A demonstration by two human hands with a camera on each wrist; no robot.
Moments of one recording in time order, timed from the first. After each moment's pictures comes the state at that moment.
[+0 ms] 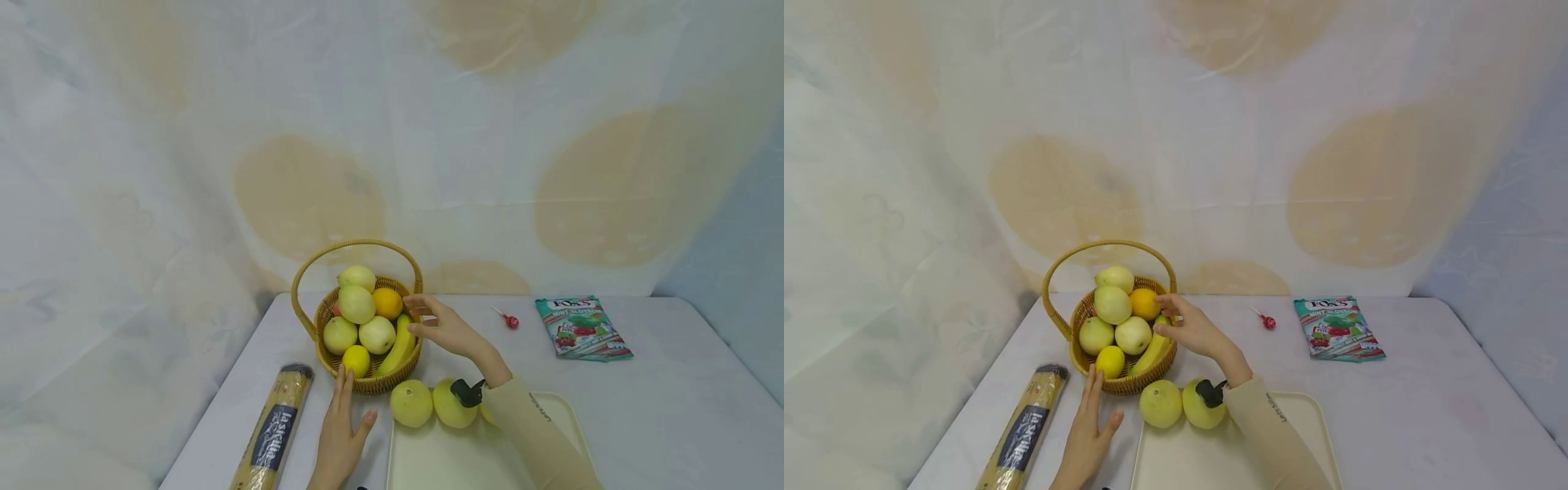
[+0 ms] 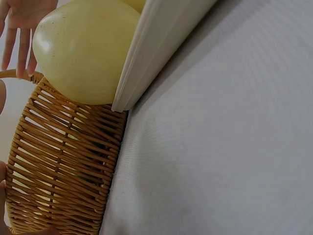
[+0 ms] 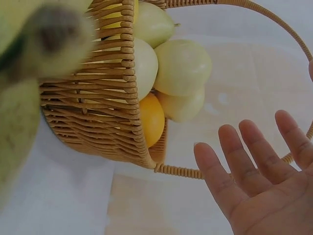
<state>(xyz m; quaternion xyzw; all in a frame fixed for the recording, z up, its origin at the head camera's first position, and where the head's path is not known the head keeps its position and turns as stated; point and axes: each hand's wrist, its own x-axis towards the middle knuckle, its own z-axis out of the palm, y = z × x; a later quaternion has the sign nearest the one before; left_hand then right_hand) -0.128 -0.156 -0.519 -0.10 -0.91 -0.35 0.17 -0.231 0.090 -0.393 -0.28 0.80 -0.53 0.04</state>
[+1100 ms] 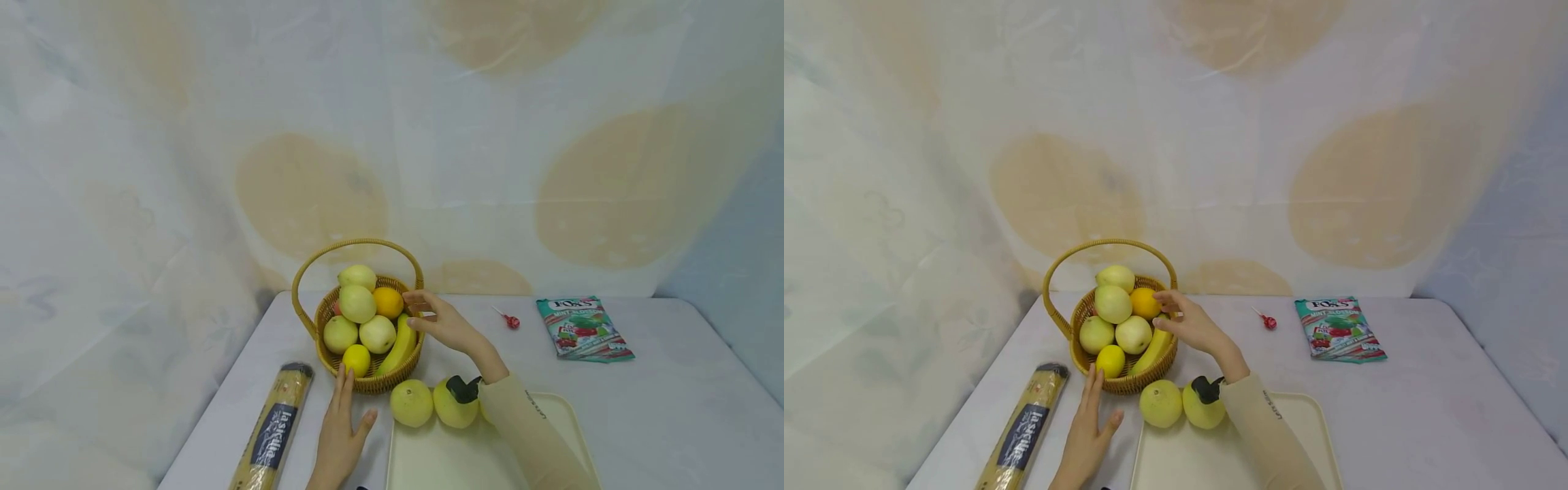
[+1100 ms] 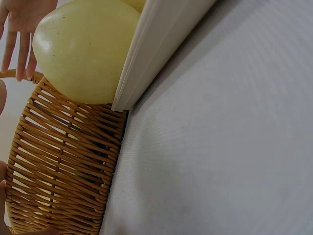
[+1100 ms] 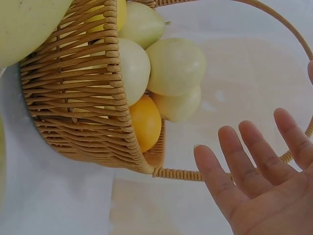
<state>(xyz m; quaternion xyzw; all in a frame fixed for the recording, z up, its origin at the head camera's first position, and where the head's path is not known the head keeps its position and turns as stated) -0.127 -0.156 -0.516 -0.10 -0.91 -0.36 0.17 -0.236 0.086 -0.390 -0.27 0.80 -0.54 0.04</state>
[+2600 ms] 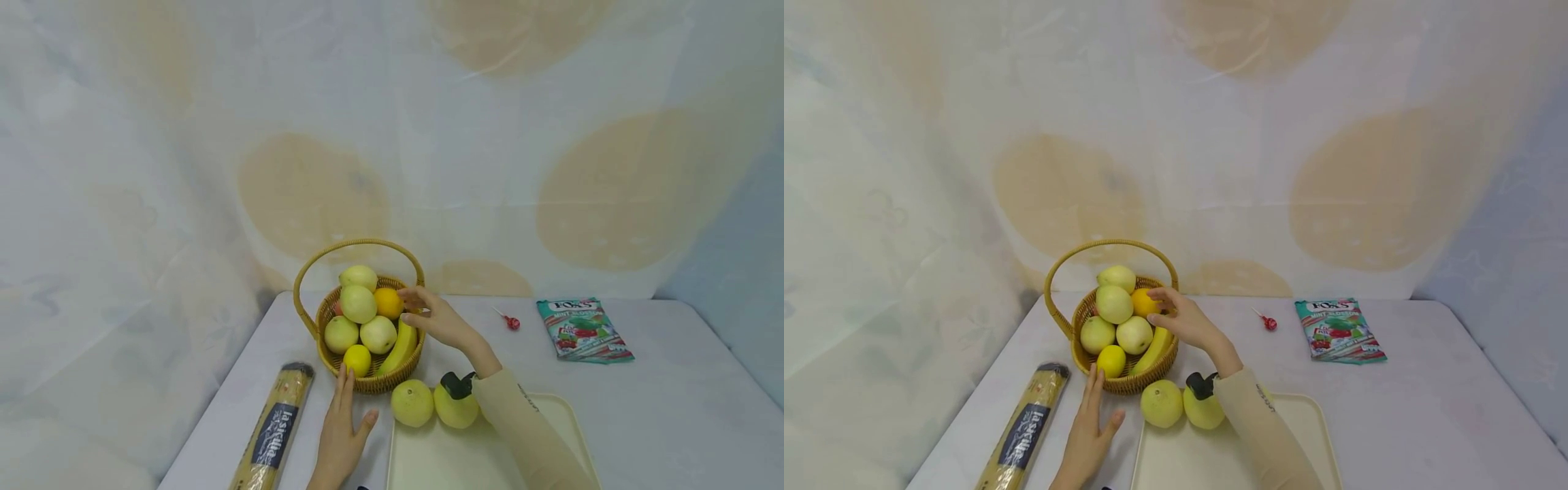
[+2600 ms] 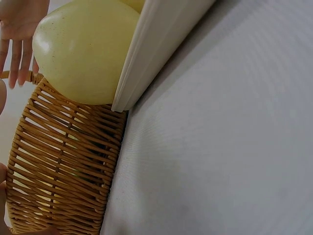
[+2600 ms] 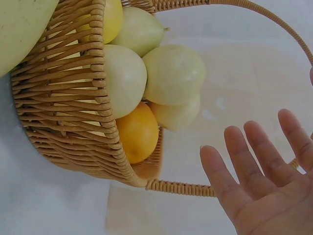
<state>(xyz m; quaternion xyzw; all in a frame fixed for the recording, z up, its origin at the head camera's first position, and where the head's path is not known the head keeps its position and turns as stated) -0.127 -0.156 -0.516 -0.10 -0.91 -0.36 0.17 -0.238 0.077 -0.382 -0.27 0.81 -0.52 0.04</state>
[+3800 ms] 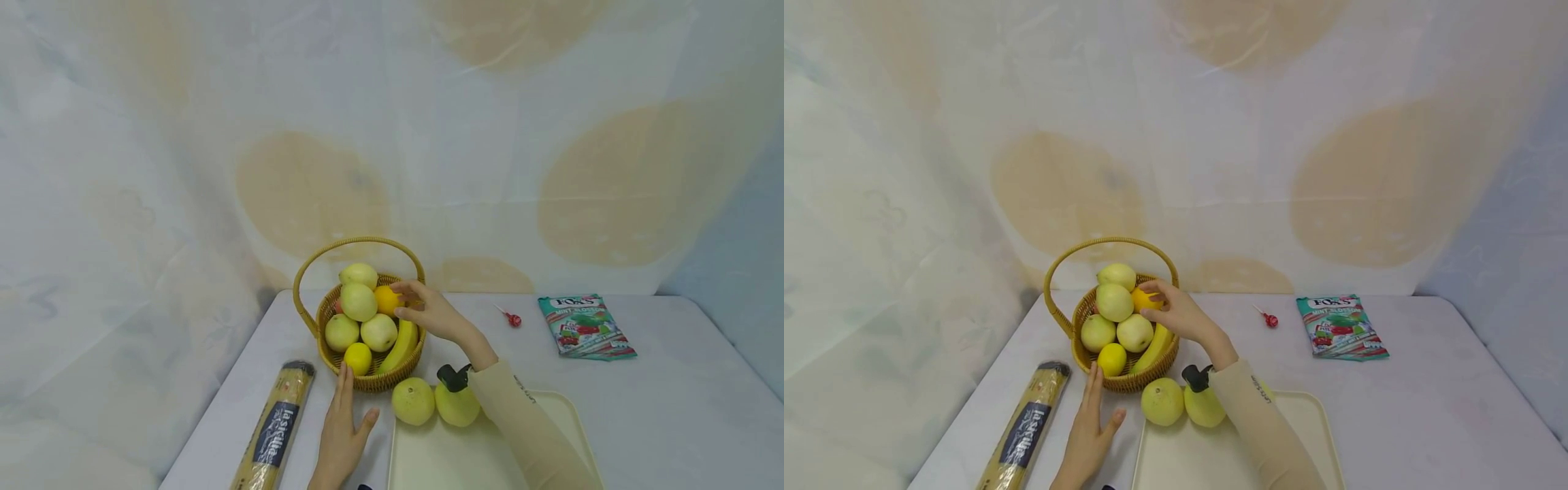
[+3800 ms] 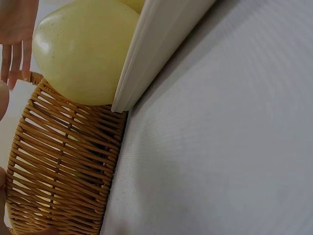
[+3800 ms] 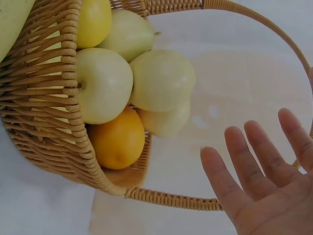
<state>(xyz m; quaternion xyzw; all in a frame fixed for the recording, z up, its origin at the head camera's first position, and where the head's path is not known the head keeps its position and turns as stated) -0.126 -0.156 -0.514 -0.10 -0.91 -0.36 0.17 -0.244 0.069 -0.371 -0.29 0.80 -0.52 0.03</state>
